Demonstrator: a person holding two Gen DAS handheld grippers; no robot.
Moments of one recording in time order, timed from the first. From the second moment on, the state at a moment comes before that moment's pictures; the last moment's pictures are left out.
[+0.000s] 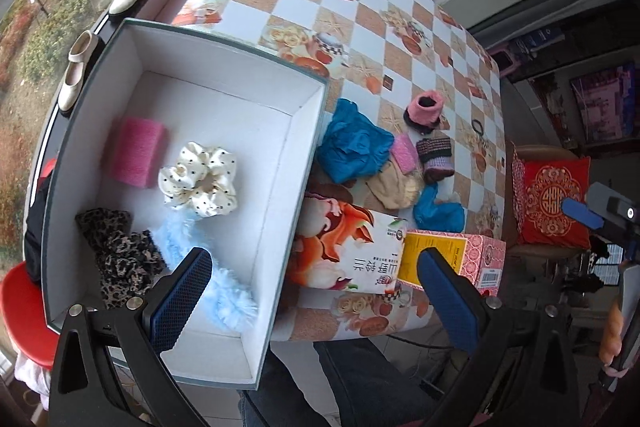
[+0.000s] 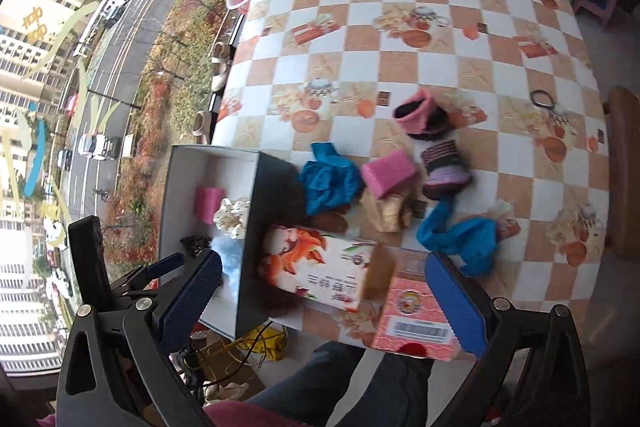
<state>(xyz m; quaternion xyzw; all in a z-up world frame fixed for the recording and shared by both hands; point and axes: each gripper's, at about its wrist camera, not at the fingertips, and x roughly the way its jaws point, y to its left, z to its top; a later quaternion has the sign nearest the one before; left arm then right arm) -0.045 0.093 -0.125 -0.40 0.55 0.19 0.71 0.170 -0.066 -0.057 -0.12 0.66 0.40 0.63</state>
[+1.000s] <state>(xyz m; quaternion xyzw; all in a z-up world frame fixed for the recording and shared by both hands) 0.122 0.071 -0.179 -0.31 0.65 0.23 0.65 0.280 -0.040 -0.293 -0.18 0.75 0.36 0.53</state>
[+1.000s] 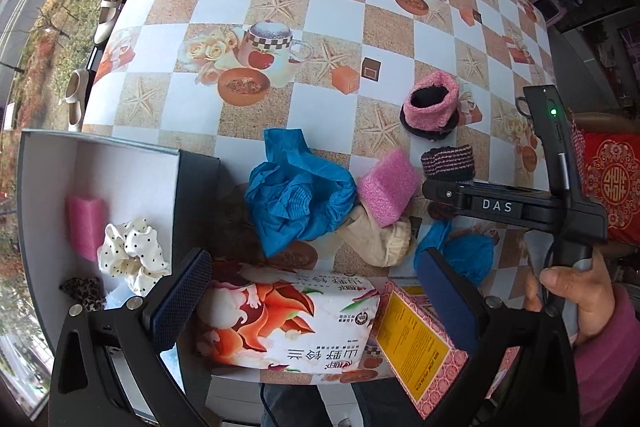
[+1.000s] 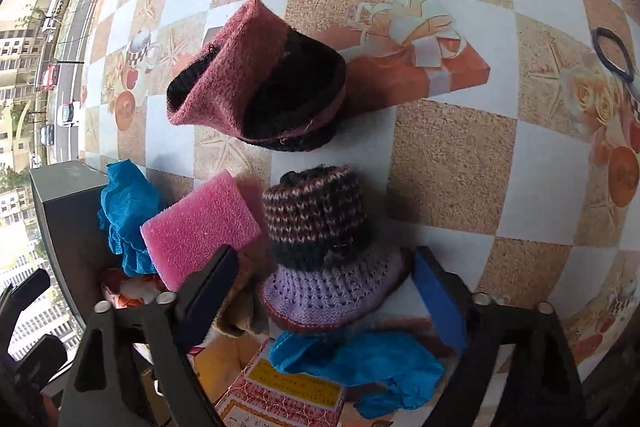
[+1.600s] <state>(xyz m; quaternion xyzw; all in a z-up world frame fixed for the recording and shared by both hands) 0.235 0.010 -0.283 -0.03 0.79 0.04 0.61 0.333 -0.155 -0.260 -0.03 0.76 0.37 0.54</state>
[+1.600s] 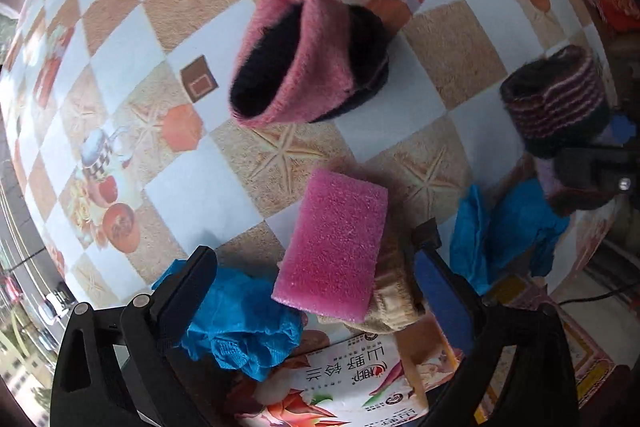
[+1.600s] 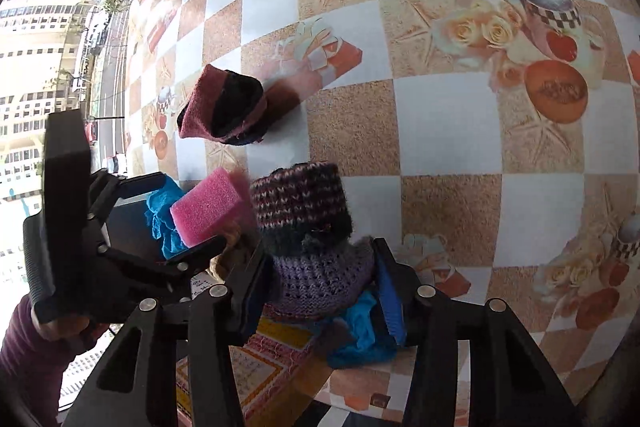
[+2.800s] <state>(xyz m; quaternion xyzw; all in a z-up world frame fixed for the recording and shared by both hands) 0.164 -0.015 -0.174 -0.11 0.68 0.08 0.72 0.274 -0.251 -0.213 0.03 0.74 0.29 0.61</state>
